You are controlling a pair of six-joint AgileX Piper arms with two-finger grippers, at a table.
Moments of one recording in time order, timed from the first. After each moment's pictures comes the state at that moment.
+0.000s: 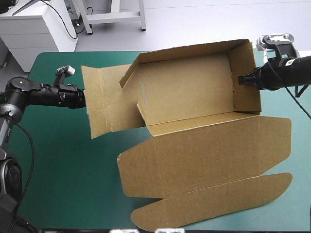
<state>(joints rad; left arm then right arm) 0.19 1.69 -1.35 -1.01 1.17 0.79 -0.10 1.44 -1.70 0.43 1.24 -0.32</state>
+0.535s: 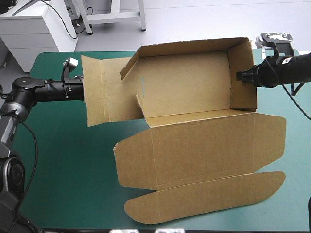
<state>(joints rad) 0.15 1.71 -1.35 -1.28 1.20 0.86 -0.10 1.48 -1.70 0.45 1.20 -0.29</state>
